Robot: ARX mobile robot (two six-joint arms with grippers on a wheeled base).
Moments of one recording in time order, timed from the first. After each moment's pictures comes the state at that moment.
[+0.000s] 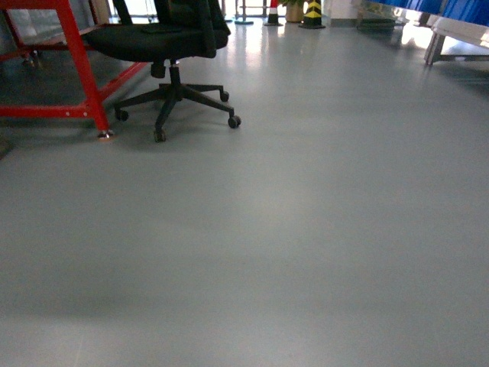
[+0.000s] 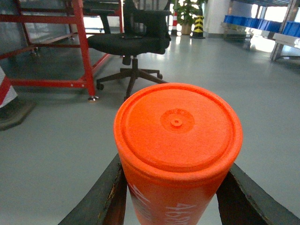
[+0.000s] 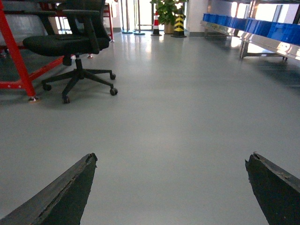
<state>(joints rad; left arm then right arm) 0.00 0.01 0.01 -0.01 0.00 -0.01 0.00 0.00 0.01 0.00 0.00 0.00</state>
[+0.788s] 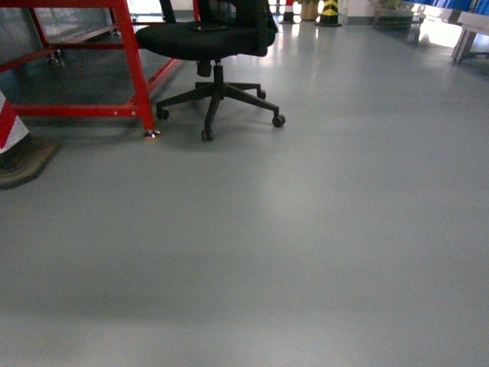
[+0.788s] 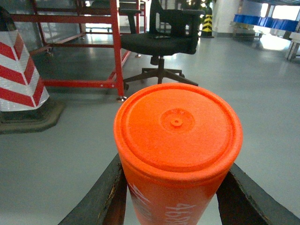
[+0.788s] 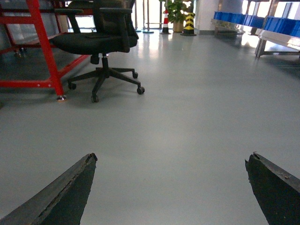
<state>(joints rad) 0.00 0.01 0.01 -0.01 0.00 -0.01 0.00 0.00 0.01 0.00 0.00 0.00</state>
